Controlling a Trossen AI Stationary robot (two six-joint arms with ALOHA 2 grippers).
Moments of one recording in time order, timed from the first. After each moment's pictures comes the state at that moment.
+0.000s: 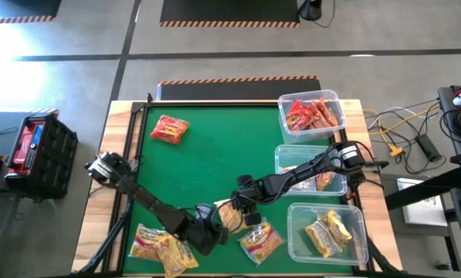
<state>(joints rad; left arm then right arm) -0.63 1.90 1.20 -0.37 -0.37 -1.82 0.25 2.03 1.30 -0.41 0.06 0.02</state>
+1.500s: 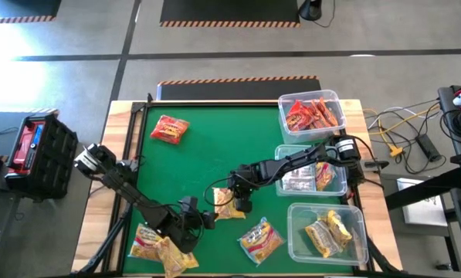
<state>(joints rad) -0.69 1.74 0.96 -0.19 -0.78 -2.00 0.11 2.03 1.30 -0.36 -0.09 0.21</state>
